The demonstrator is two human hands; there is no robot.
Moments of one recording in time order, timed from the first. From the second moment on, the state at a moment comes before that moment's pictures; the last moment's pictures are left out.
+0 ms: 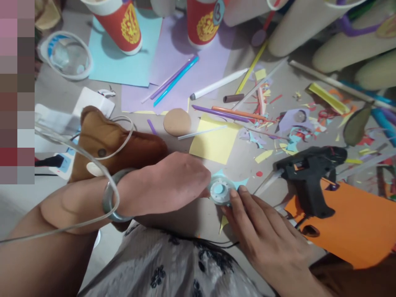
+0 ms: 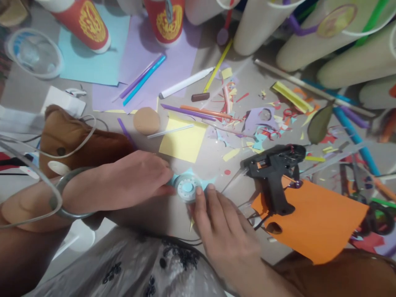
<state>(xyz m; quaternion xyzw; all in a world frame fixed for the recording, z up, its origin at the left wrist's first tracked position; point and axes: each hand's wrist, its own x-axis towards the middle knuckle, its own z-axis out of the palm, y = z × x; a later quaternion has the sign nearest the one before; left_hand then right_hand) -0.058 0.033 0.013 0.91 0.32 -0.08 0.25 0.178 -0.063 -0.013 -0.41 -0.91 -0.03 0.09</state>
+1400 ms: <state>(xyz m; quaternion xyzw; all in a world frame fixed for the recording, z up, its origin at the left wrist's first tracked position) -0.061 0.036 0.015 0.87 0.33 -0.22 0.28 0.183 -0.085 -0.020 -0.44 -0.89 0.01 0.09</state>
